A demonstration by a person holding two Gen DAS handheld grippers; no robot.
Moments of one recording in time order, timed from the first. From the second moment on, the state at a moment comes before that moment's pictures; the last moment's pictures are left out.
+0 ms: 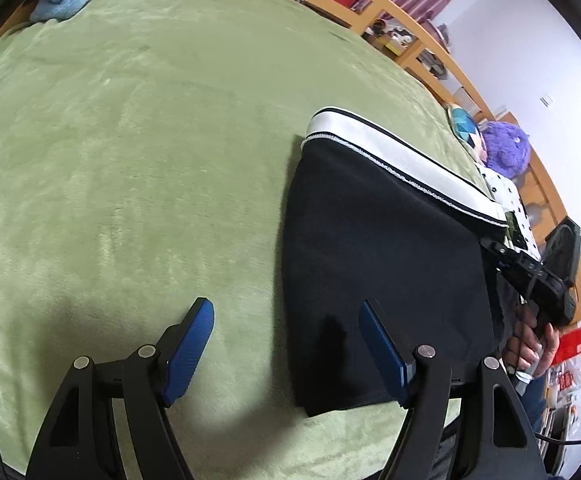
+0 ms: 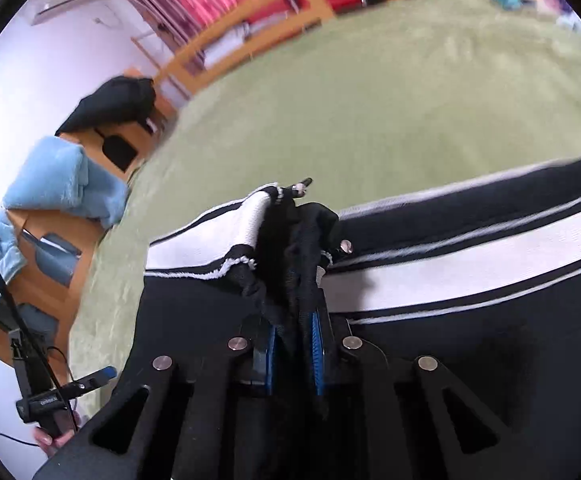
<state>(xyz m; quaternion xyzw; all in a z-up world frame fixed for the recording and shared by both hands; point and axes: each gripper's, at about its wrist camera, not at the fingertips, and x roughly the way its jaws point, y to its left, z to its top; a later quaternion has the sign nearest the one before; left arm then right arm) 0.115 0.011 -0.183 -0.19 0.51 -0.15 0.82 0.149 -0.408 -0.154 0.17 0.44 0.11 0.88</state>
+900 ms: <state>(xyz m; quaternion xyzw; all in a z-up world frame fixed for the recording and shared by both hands) 0.097 -0.015 -0.214 -0.24 0.54 -0.16 0.79 0.007 -0.361 -0.179 0.10 0.46 0.05 0.88</state>
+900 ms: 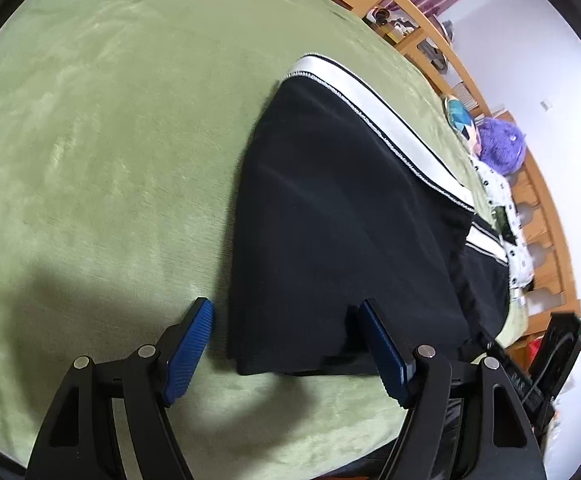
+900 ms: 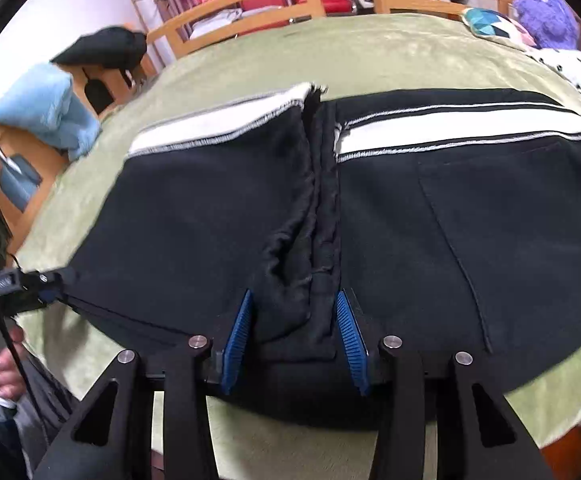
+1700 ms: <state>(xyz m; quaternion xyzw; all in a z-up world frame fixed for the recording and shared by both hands) 0.076 -0.120 -0.036 -0.12 0.39 -0.19 0.89 -0.092 -0.511 -0.087 0.15 0.37 -0.11 0.91</state>
